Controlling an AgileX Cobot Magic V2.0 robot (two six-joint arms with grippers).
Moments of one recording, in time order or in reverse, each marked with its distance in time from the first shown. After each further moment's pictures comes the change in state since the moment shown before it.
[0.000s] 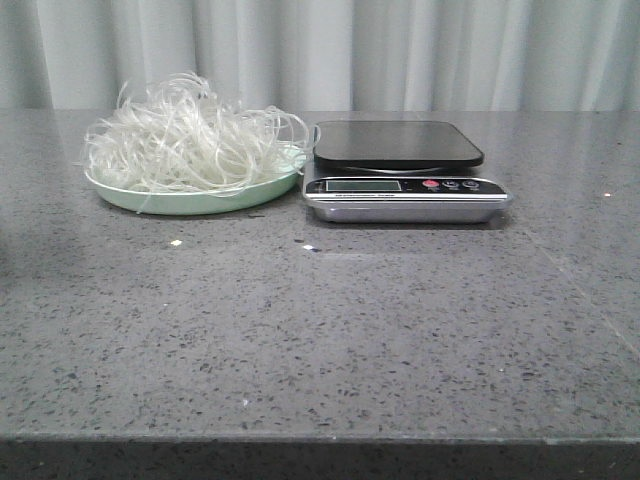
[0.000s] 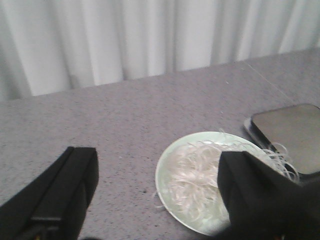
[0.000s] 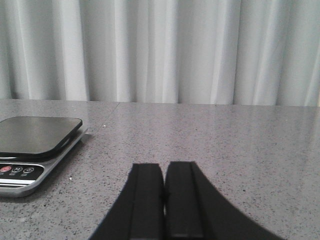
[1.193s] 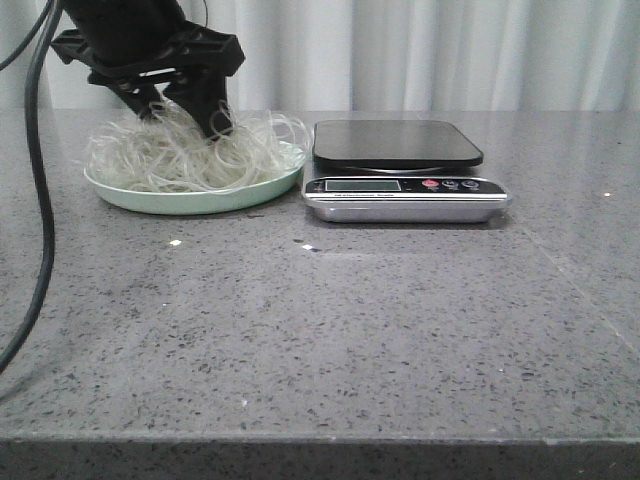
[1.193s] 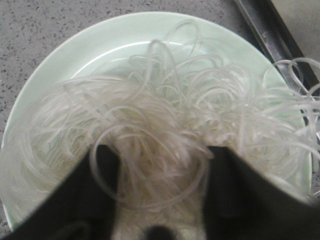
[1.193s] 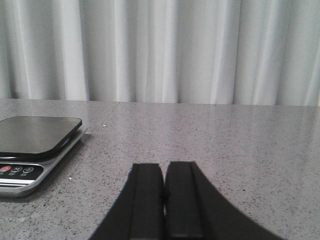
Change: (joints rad) left arm -0.122 0.863 -0.537 -0.058 0.354 0.010; right arm 0.000 0.000 0.000 0.000 0.000 0.000
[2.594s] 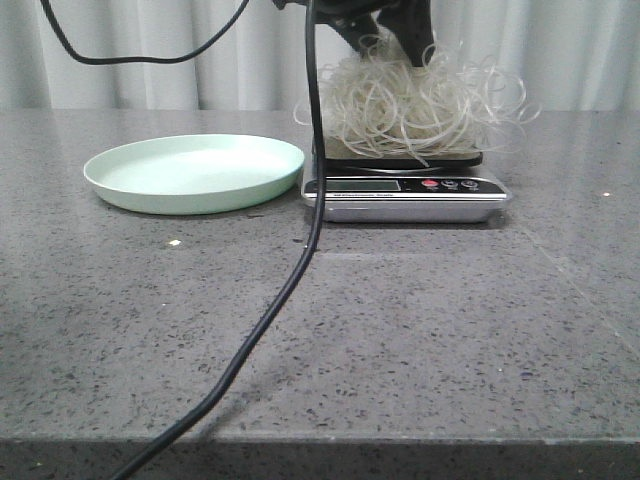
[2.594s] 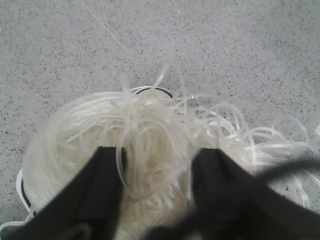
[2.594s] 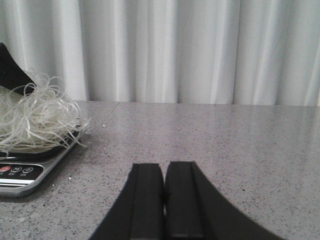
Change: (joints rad) left arm -0.236 0.267 -0.507 -0.094 -0.018 0.002; right arm 0.000 0.000 0.000 0.000 0.000 0.005
